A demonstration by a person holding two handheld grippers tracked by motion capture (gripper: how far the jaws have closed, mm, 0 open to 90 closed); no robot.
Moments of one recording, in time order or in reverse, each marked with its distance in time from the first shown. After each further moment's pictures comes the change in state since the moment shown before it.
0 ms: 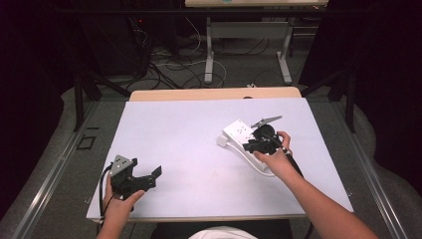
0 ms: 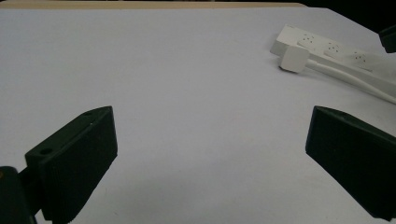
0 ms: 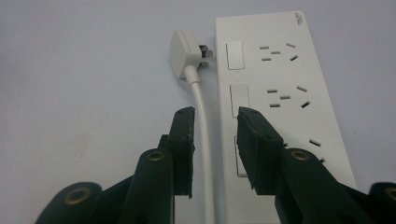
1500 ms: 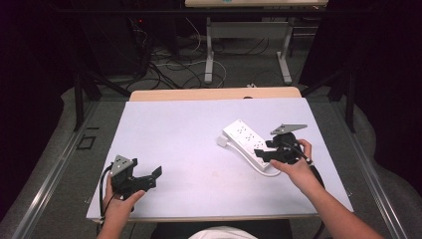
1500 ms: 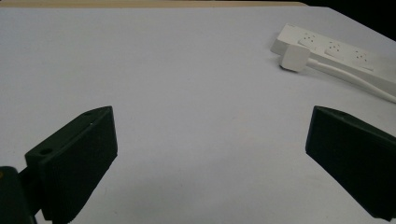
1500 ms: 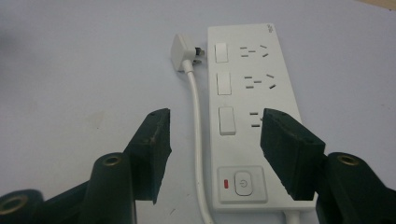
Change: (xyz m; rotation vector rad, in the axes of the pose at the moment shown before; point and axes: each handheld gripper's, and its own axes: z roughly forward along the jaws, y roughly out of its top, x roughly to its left) left arm 0.000 -0.001 0.001 0.000 0.003 0.000; right arm -0.006 -0.030 -0.055 -0.114 -0.010 -0.030
